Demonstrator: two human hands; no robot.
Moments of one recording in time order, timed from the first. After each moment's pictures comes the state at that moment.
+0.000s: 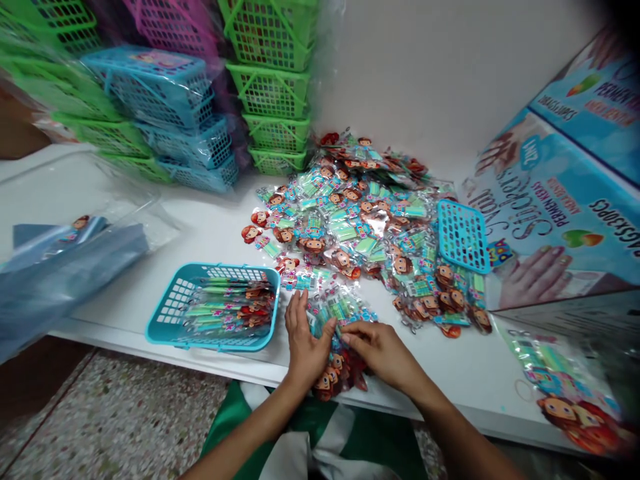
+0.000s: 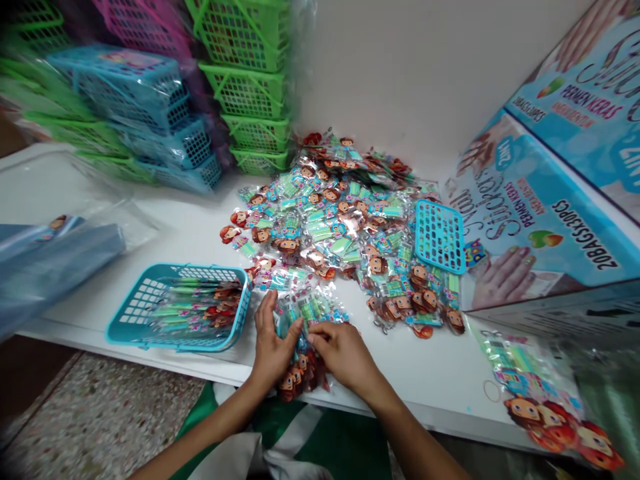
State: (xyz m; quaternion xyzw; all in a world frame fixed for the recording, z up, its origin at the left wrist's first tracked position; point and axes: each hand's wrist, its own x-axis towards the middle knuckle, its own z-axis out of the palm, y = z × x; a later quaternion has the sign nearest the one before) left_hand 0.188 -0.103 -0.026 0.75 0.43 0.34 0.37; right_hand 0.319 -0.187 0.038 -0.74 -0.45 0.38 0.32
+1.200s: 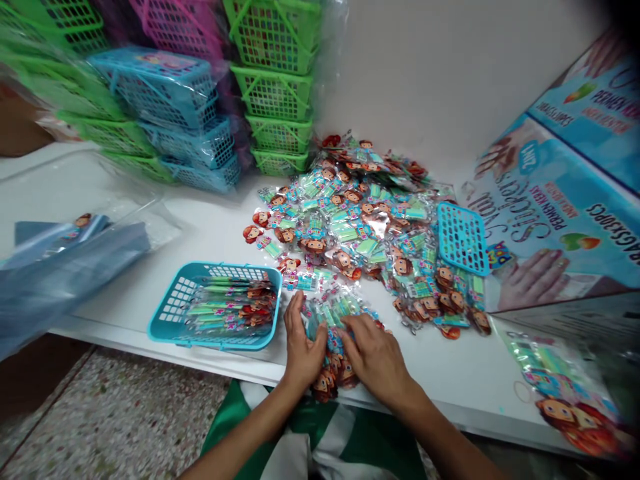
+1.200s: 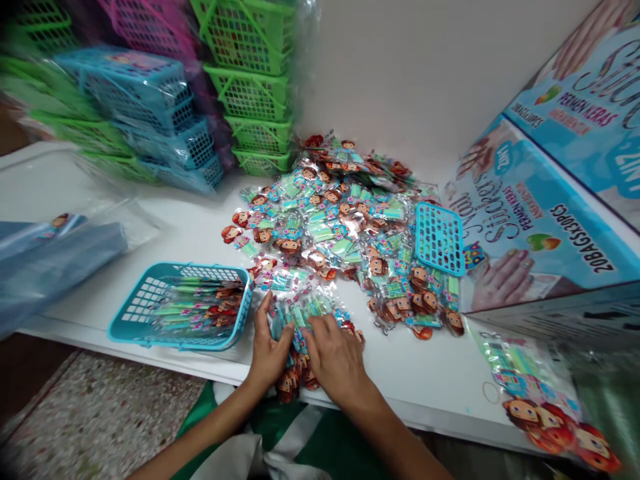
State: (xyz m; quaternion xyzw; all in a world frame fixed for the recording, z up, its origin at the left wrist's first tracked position) left_hand 0.179 -0.103 -0.028 0.70 0.41 0.37 0.44; right_hand 0.294 -0.186 0.043 -0.81 -0.56 0.13 0.12
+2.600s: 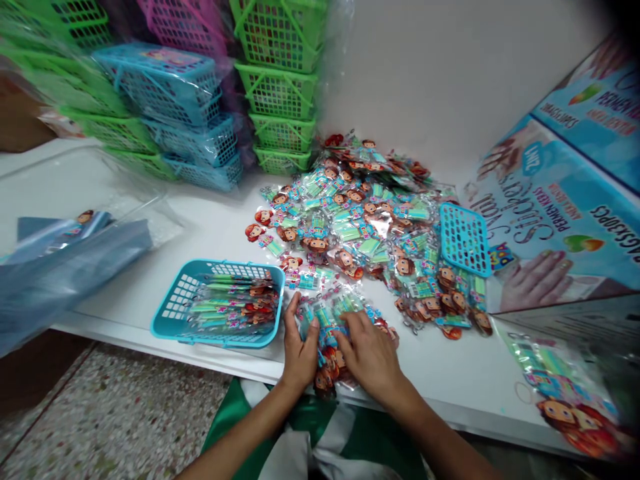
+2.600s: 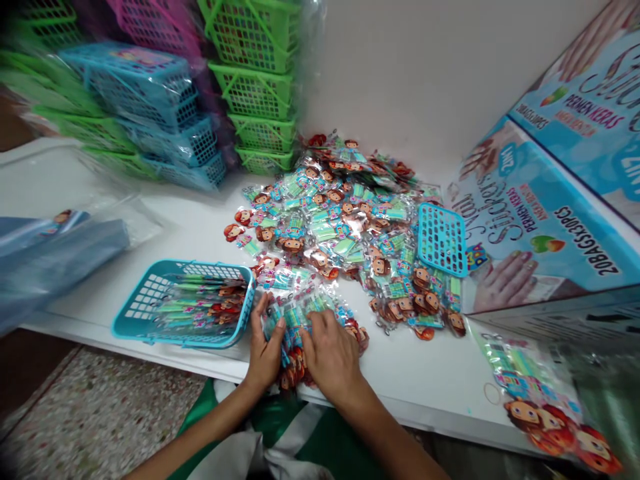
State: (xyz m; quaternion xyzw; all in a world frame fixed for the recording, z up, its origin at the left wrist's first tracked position) left_hand 0.172 -0.104 -0.023 0.63 0.42 0.40 0.52; right_hand 0.285 -0.176 0.041 -0.83 -0.53 0.13 0.11
